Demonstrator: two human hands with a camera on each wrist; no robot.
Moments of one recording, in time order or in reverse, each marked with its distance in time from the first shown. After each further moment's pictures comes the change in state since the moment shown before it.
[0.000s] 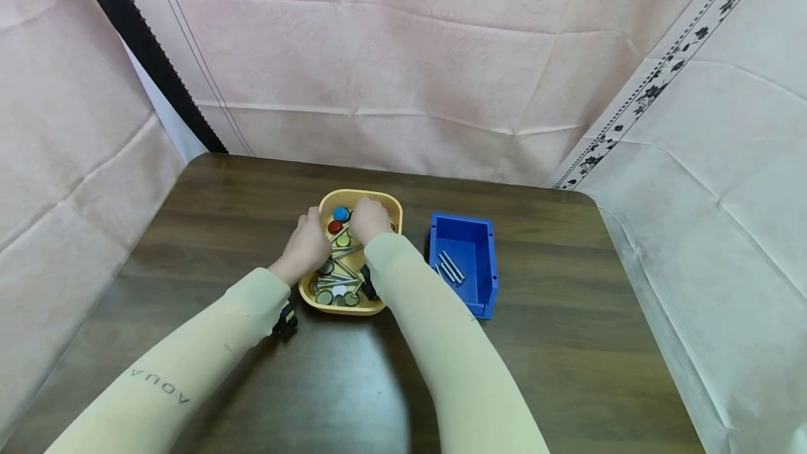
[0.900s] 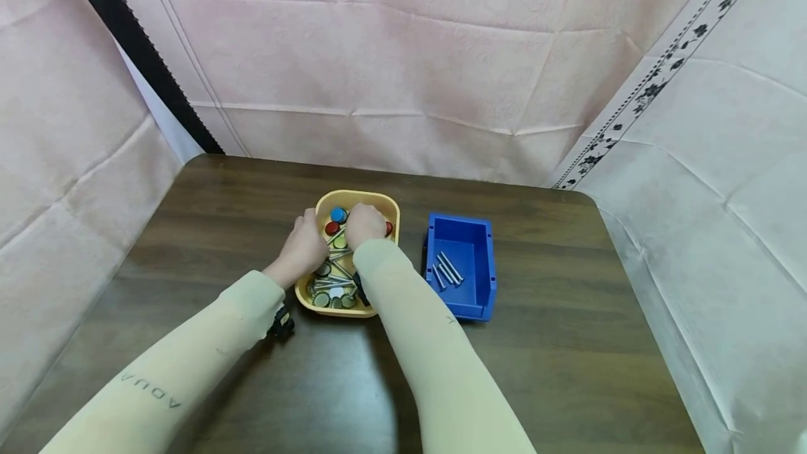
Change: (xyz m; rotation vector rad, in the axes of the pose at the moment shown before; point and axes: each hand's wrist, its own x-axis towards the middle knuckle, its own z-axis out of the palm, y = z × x) left_hand 0.004 -0.004 0.002 -0.020 0.003 0.004; right_hand 0.001 -0.006 0.017 -0.088 0.069 0.104
